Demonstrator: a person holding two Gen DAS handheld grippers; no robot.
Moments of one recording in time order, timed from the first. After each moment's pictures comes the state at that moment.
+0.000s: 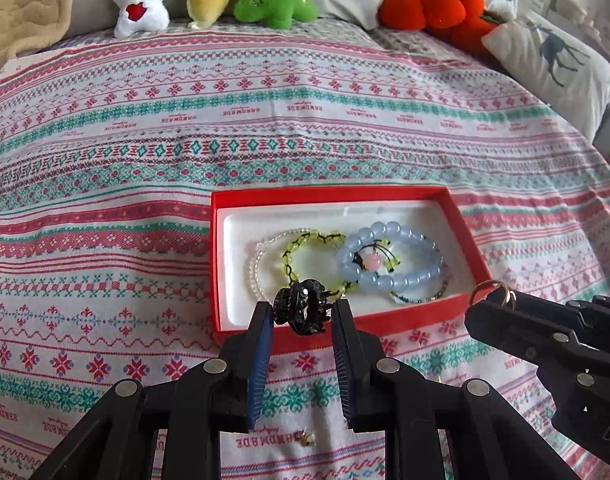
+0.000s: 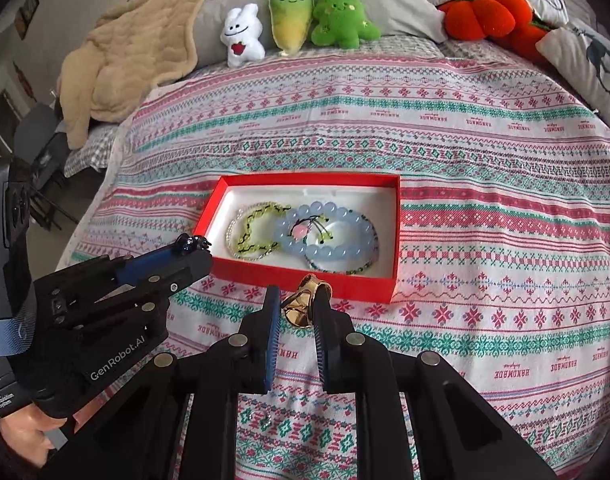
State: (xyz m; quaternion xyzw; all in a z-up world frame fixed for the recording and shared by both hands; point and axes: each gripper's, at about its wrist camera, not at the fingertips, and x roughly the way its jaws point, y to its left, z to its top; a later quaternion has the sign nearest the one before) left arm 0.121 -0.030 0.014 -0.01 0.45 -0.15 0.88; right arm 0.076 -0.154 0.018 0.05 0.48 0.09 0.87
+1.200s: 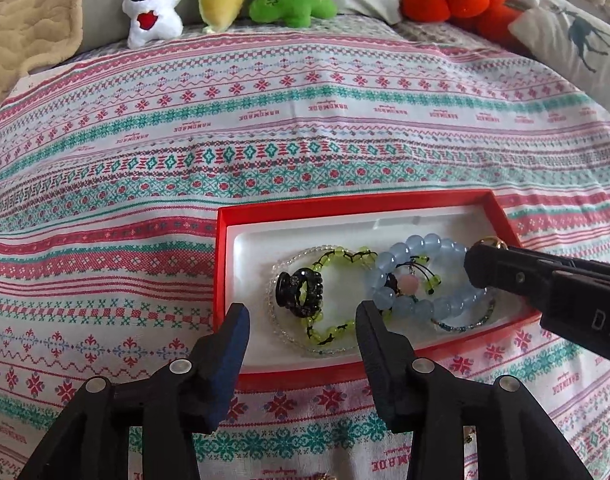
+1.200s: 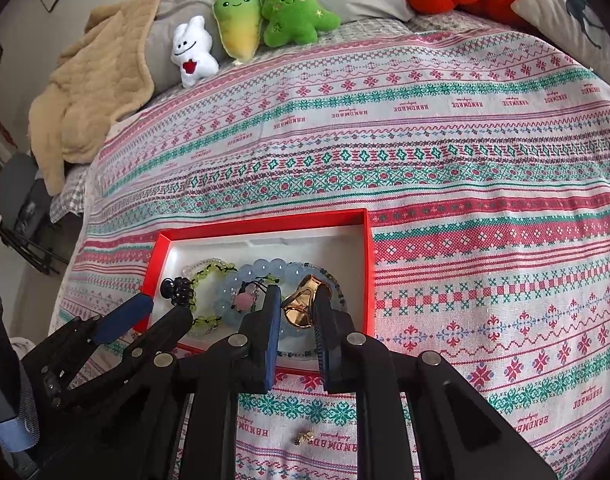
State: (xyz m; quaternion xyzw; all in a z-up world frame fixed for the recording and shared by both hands) left arm 0.137 -0.045 -0.002 0.04 0.44 -0.11 0.89; right arm 0.140 -0.186 -0.014 0.12 0.48 0.06 0.87
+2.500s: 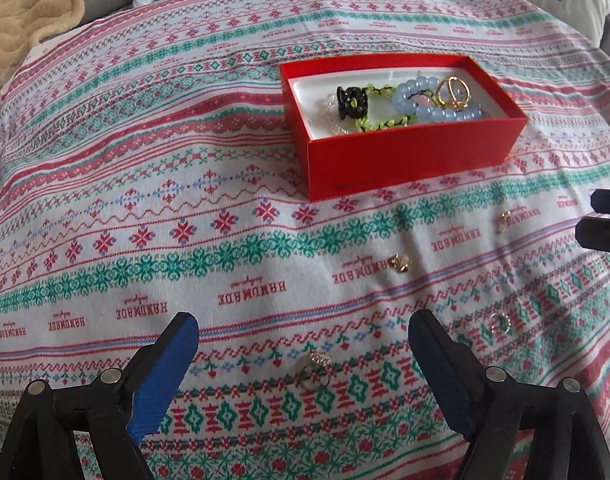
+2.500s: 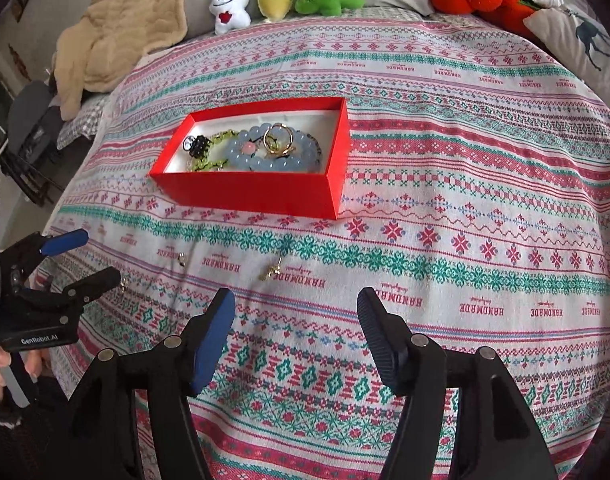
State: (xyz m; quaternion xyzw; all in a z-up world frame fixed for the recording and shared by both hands) left arm 0.049 0.022 -0.017 0.09 0.49 -0.14 0.86; right arm 0.025 -0.192 -0.016 0.03 0.52 0.09 0.85
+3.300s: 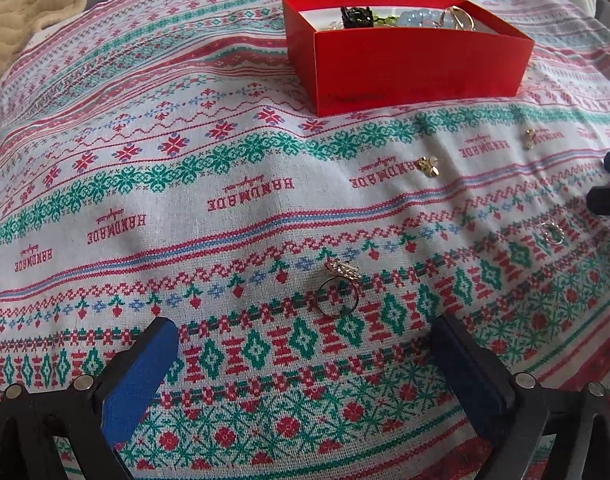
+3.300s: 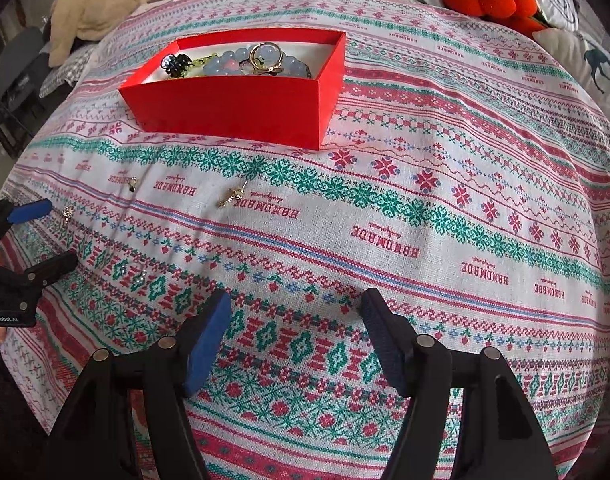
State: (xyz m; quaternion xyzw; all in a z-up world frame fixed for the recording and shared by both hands) left arm 0.017 0.033 -0.078 0.10 0.46 -0.14 0.87; right arm 0.011 -0.190 -0.067 -0.06 0.54 0.06 0.84
